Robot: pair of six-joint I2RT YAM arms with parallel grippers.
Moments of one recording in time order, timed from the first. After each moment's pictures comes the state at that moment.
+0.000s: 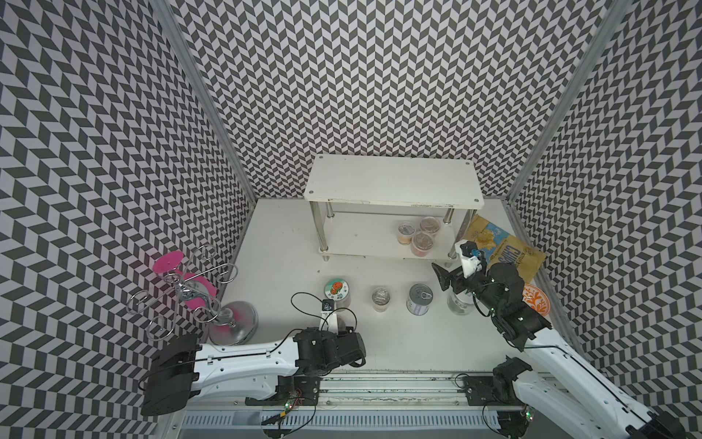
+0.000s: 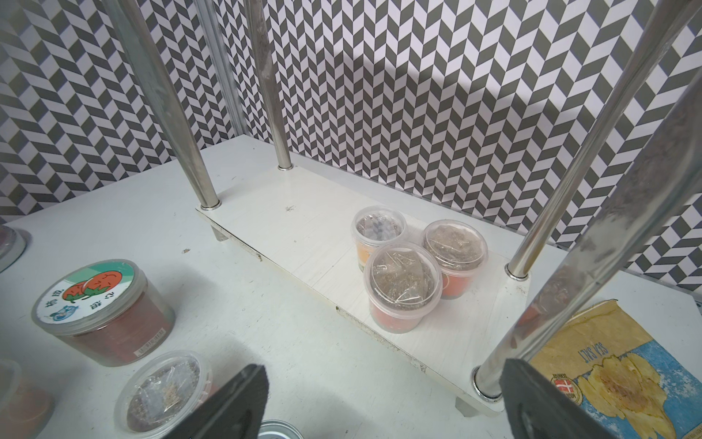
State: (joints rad) left arm -1.32 1.00 0.49 -0.78 -0.65 -1.23; right arm 0.40 0.80 0.51 0.05 -0.08 -0.09
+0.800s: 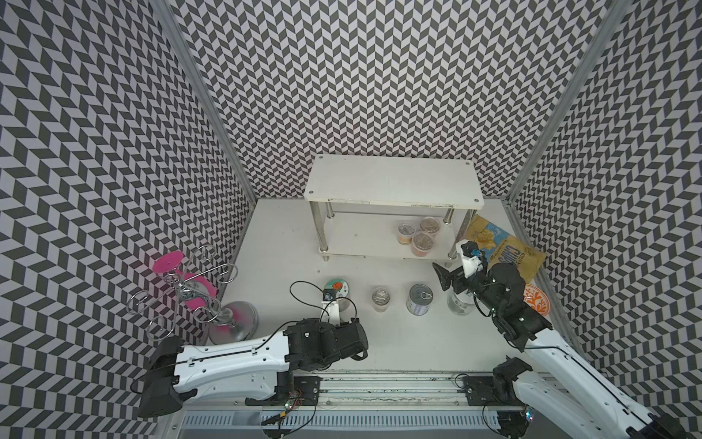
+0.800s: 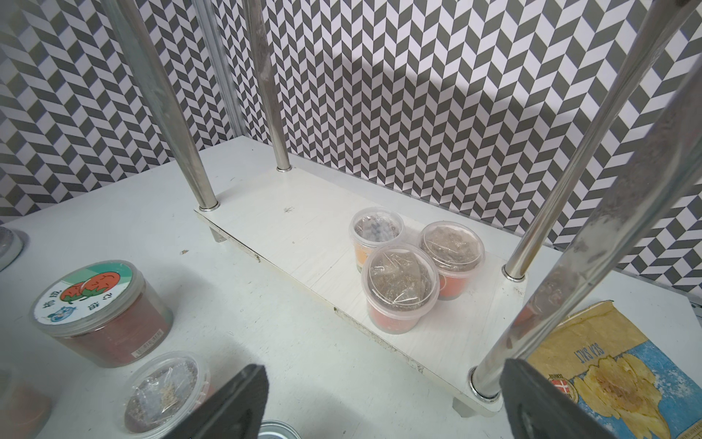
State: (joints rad) left arm -1.32 0.94 0.72 -0.97 -0.69 -1.17; right arm 0.39 0.79 0.51 0.05 -0.09 -0.09
